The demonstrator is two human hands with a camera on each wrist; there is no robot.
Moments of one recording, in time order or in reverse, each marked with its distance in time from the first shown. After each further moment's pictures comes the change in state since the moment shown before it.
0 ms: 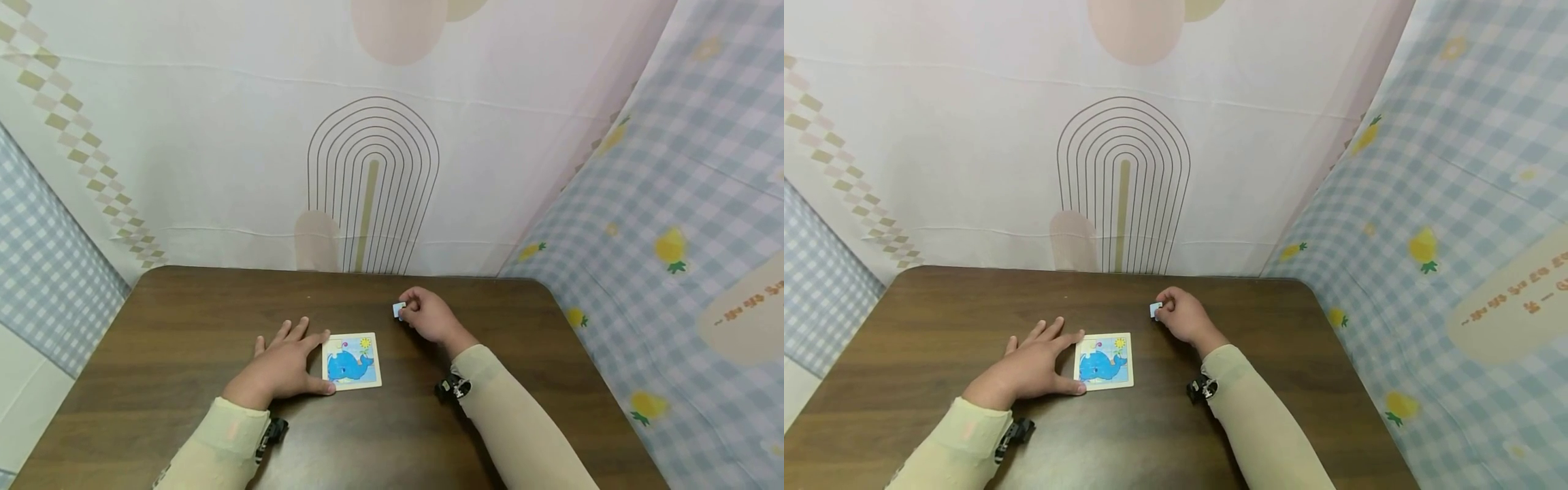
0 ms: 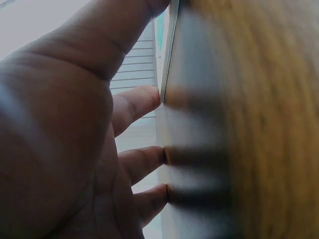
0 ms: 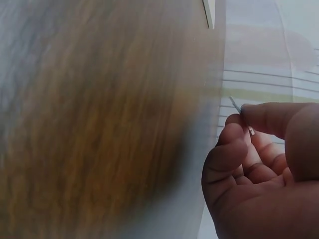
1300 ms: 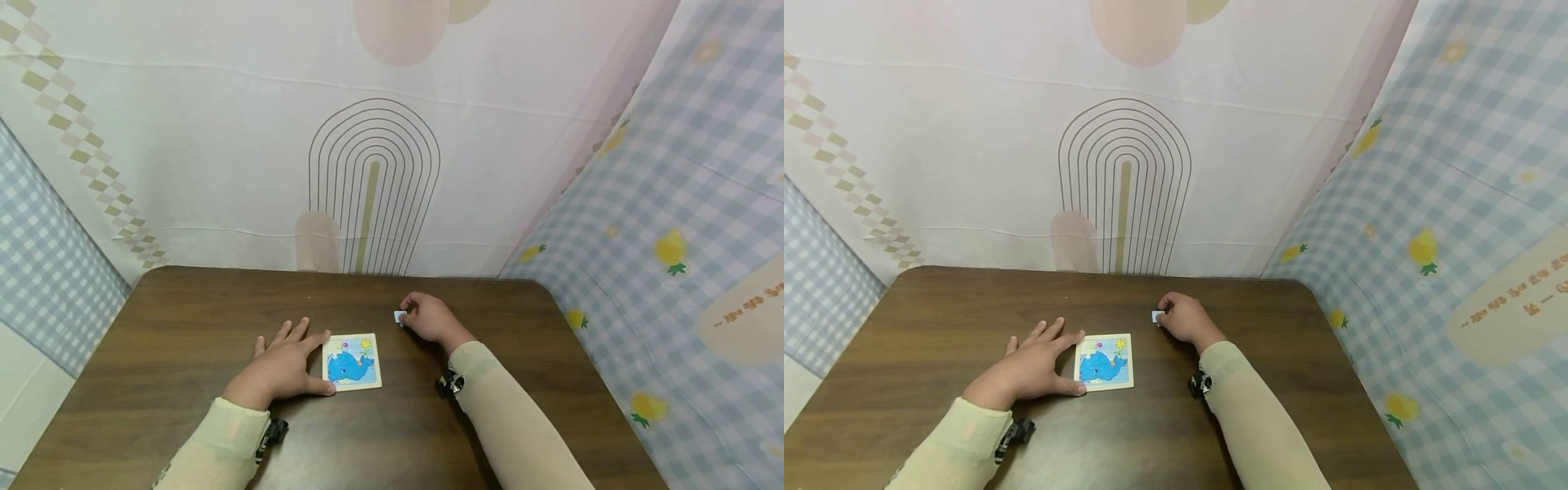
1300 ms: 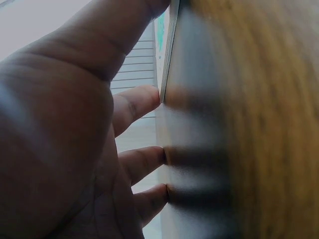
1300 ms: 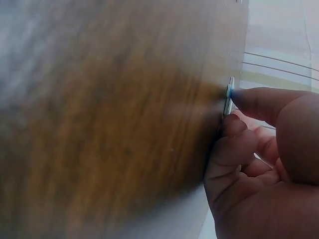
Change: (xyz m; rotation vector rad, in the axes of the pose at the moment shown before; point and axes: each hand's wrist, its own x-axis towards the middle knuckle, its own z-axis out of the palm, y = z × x) left_hand 0.002 -0.003 0.002 0.014 0.002 -0.003; right_hand 0.009 0.005 -0.001 -0.246 -0.049 0.036
